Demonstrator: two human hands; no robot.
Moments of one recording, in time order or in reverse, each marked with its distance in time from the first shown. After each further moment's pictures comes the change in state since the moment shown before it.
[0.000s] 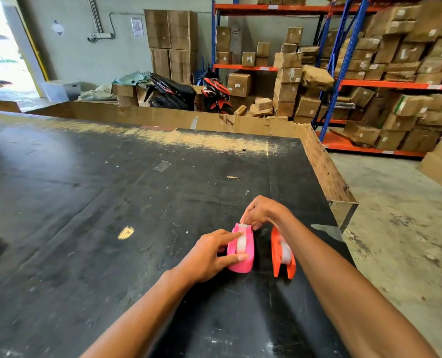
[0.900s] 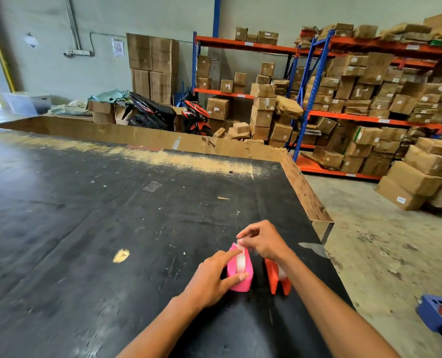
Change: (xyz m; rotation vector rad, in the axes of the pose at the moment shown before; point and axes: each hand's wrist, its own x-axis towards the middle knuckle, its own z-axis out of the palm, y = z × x) left_hand -0.004 -0.007 0.008 0.009 0.028 0.010; right_hand -0.049 0.010 0.023 0.208 0.371 -0.273
